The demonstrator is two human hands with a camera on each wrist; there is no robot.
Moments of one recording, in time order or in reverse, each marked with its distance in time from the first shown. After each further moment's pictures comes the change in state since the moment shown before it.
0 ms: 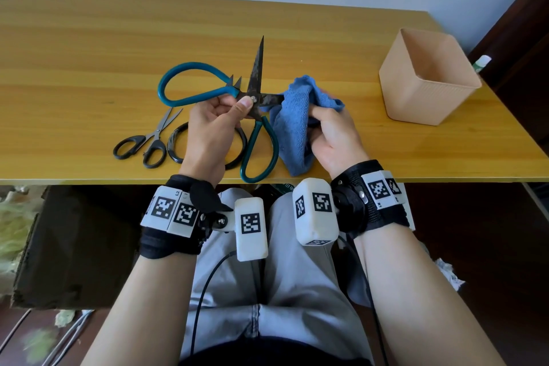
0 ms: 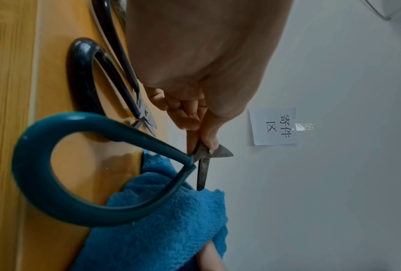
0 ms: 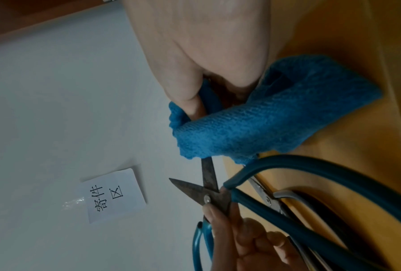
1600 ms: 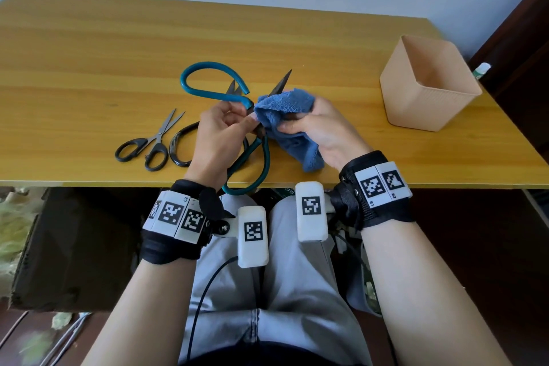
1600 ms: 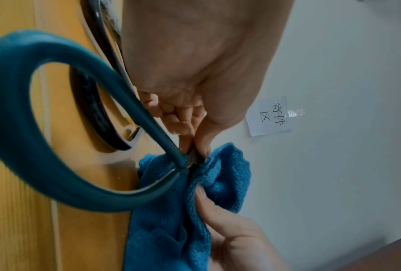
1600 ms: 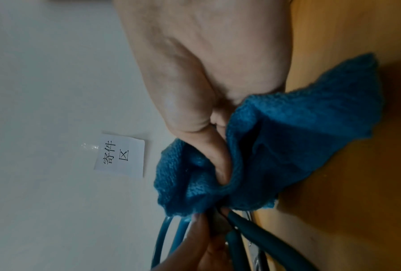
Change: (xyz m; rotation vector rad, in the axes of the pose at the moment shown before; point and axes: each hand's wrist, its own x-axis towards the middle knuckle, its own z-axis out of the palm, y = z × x) left_hand 0.001 -0.004 0.003 0.109 -0.026 -0.047; right_hand 0.005 -0.008 0.008 -0.580 -0.302 -0.070
